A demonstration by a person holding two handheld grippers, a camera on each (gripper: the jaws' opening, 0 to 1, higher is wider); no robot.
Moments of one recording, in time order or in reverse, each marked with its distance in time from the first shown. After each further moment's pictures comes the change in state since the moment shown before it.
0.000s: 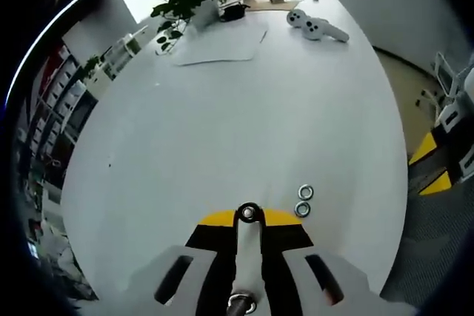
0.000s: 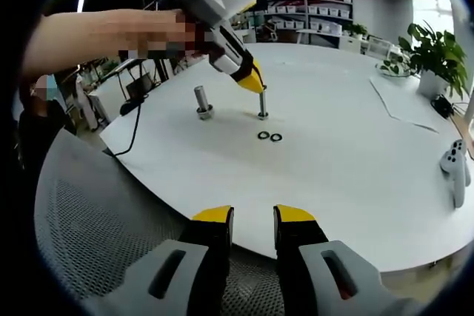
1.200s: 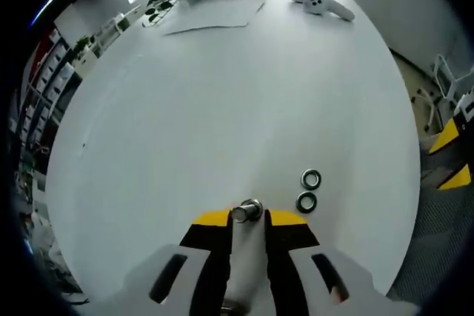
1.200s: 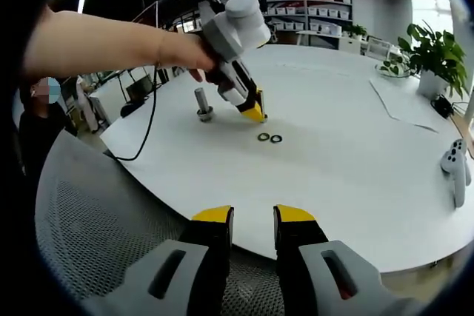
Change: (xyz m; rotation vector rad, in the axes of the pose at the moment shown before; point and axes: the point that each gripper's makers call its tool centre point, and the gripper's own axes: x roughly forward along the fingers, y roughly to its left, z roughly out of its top) left arm 0.043 -0.012 -0.030 -0.046 0.102 -0.075; right arm 0.000 0.000 0.001 0.003 -0.010 0.003
